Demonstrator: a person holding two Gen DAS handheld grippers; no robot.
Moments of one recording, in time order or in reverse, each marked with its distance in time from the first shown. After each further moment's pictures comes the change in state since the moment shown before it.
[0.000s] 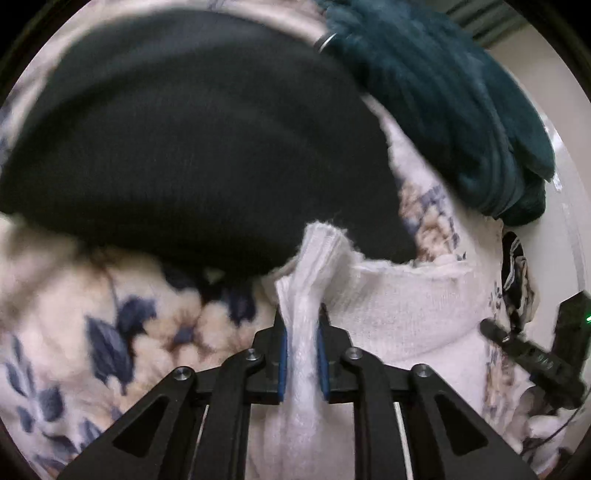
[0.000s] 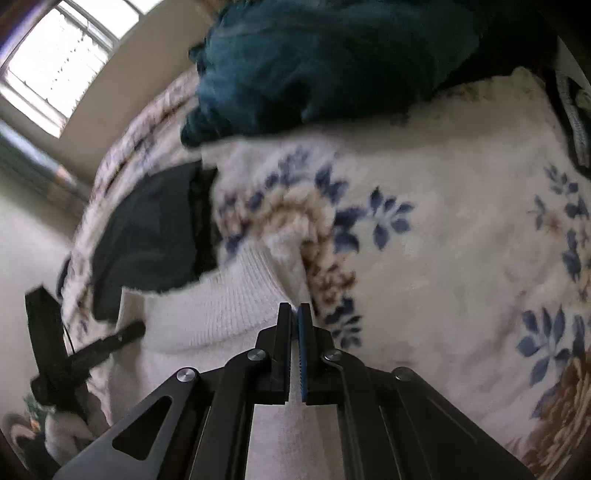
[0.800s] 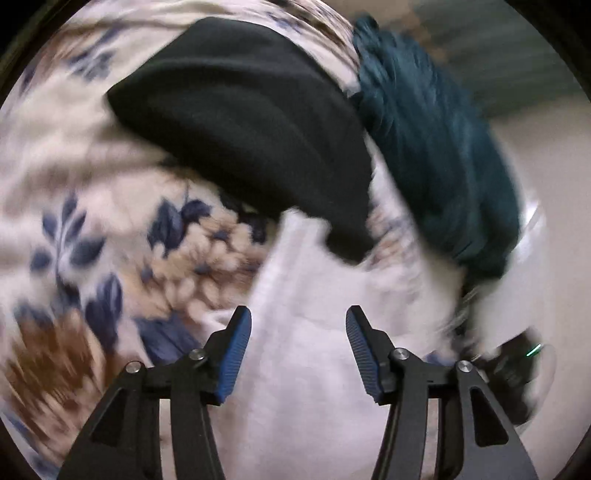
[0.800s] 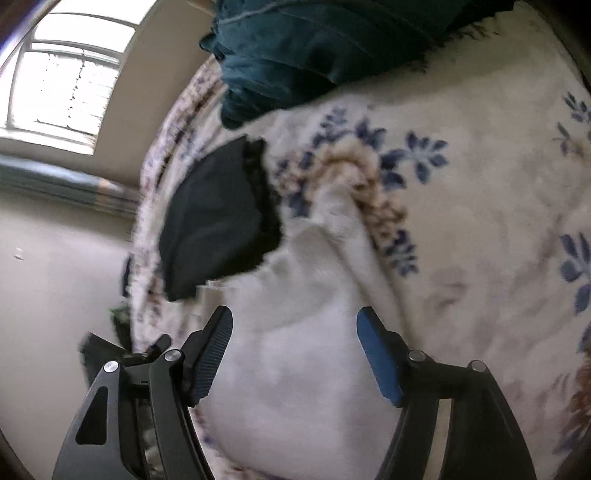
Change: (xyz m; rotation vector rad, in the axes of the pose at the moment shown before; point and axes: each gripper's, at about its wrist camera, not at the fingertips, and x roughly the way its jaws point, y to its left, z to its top) left arm -0.069 -0.001 -0.061 -0.152 -0.114 -0.053; right arm -0.031 0.002 -0.019 0.096 0.054 0.186
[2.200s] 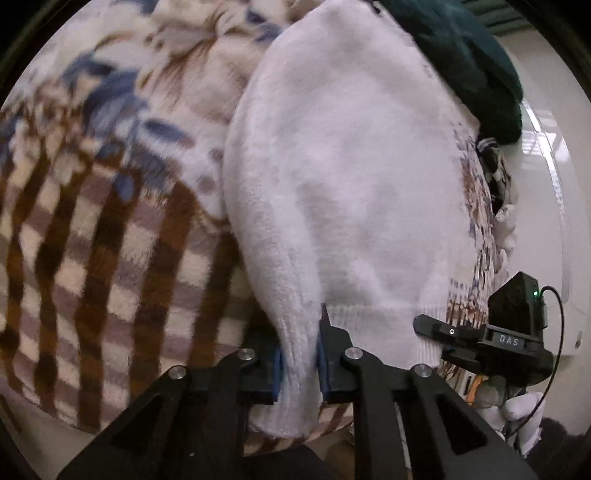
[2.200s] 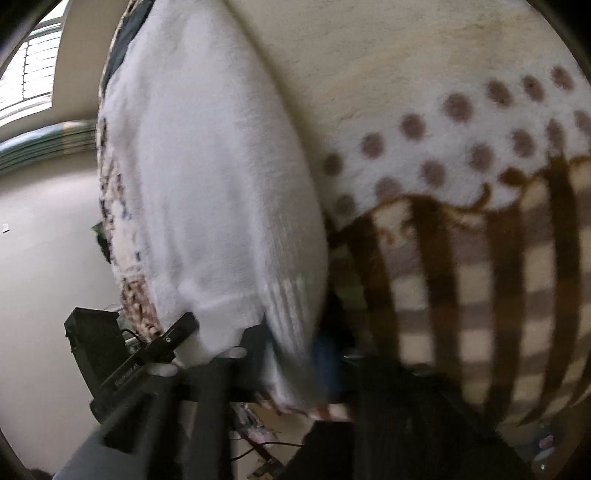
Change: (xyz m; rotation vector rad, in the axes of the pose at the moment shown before) left arm -0.067 0.011 -0.393 -0.004 0.192 0.079; right arm -0.062 -0.136 -0.412 0.187 0.373 0.068
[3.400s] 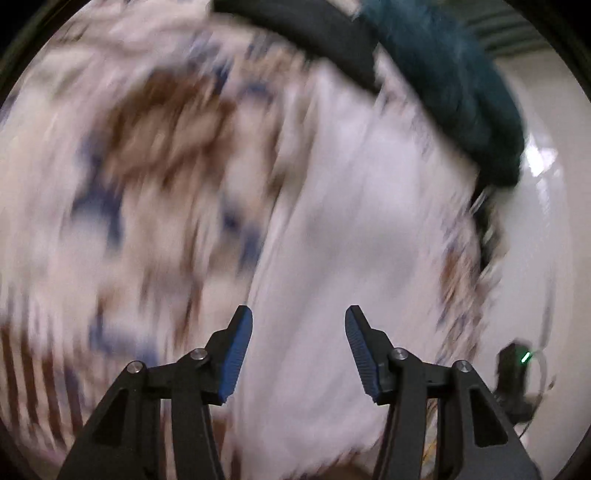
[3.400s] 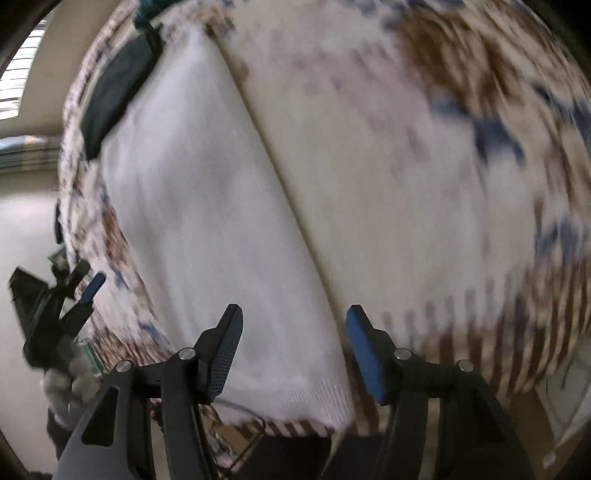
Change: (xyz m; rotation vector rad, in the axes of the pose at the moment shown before) left arm -0.066 0.011 0.161 -0.022 0.050 0.014; right arm -0.089 0.073 0.082 0.024 -0.032 -0.319
